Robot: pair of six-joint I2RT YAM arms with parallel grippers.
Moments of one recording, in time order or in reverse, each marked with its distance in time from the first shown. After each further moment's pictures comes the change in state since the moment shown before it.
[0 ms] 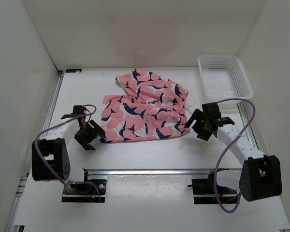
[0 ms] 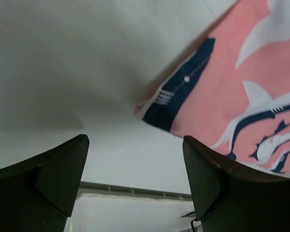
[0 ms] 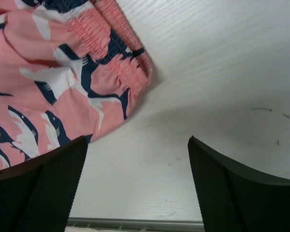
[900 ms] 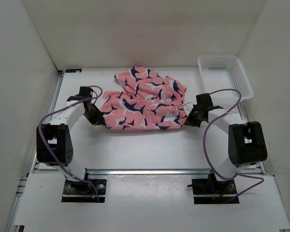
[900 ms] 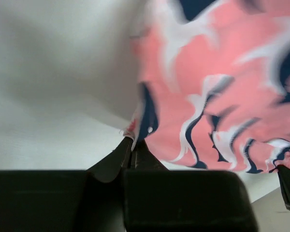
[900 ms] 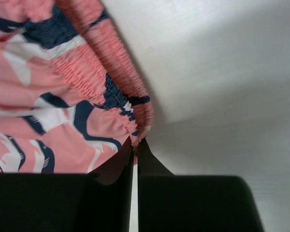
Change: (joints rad) left arm -0.101 0.223 0.253 0.062 -0.013 -0.047; right arm -0.045 0.404 0.093 0.261 -0.098 -0.060
